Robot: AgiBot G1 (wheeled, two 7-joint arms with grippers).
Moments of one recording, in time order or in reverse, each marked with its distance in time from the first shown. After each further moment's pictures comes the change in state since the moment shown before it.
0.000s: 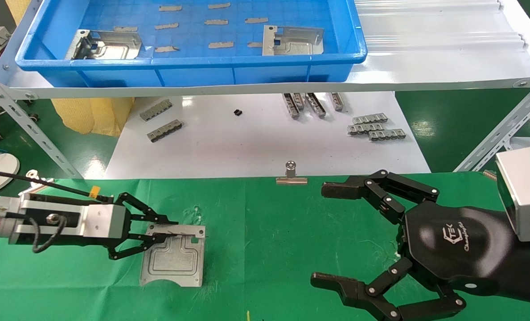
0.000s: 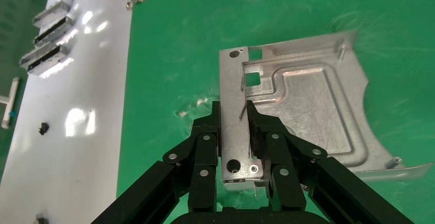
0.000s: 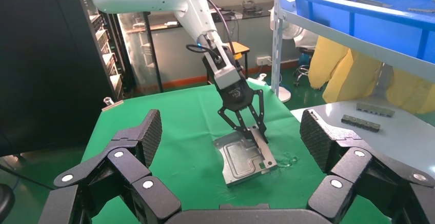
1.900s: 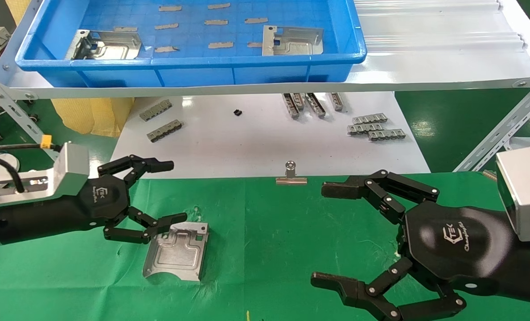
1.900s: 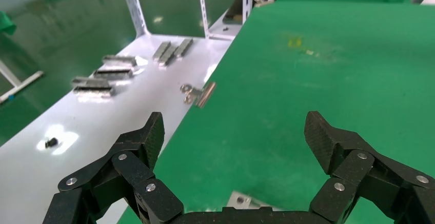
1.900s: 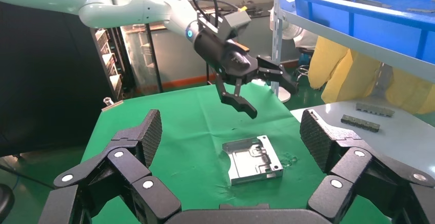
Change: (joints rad) left arm 0.227 -0.103 -0.263 -0.226 -0.285 0.058 -0.462; right arm 0.000 0.000 0.000 0.000 0.000 0.000 0.000
